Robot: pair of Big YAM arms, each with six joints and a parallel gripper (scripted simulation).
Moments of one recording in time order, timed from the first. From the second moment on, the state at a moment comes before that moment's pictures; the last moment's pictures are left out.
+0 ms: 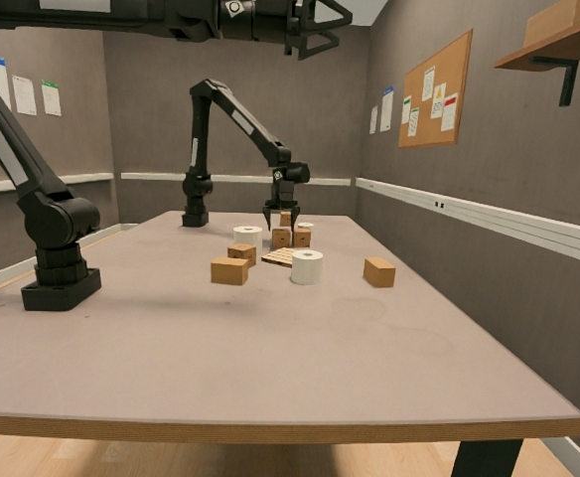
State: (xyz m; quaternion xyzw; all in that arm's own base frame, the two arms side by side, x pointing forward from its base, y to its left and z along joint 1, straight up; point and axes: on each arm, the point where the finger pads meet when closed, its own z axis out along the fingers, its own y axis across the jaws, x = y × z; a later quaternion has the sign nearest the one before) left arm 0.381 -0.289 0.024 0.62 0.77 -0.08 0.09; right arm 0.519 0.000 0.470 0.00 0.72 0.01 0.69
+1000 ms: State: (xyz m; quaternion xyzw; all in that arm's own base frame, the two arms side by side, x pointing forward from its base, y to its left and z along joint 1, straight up) left arm 0.389 -0.301 -0.008 0.63 0.77 -0.08 0.10; right arm 0.519 0.000 0.470 0.00 0.72 0.01 0.69
